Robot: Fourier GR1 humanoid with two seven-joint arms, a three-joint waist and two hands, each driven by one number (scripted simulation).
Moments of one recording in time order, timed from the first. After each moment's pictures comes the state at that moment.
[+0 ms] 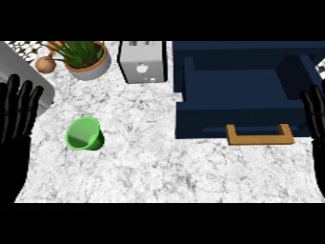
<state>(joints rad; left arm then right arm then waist) -0.01 0.10 -0.03 -2.10 -0.02 -0.01 -0.02 0.03 -0.09 -0.01 -2.10 0.02 0.01 0.01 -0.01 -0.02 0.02</state>
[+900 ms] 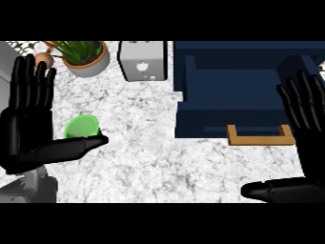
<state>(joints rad) -0.17 0.02 0.03 -1.87 0.05 0.17 0.01 -0.05 -0.07 0.00 -2.05 -0.11 0.08 0.10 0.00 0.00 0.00</state>
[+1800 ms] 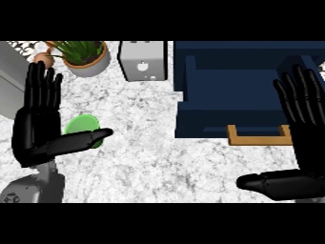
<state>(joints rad) -0.17 0.02 0.04 -1.75 0.06 0.22 -0.04 -0.09 -0.06 0.00 -2.02 -0.09 0.08 0.08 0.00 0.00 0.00</state>
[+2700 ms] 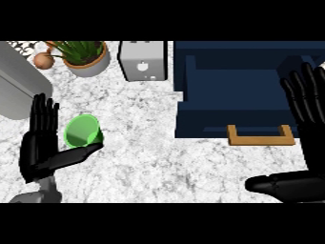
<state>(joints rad) -0.03 0.03 0.11 -1.54 0.11 0.17 -0.22 -0.10 -0.08 -0.04 -2.04 -0.13 0.10 0.12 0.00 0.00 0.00</state>
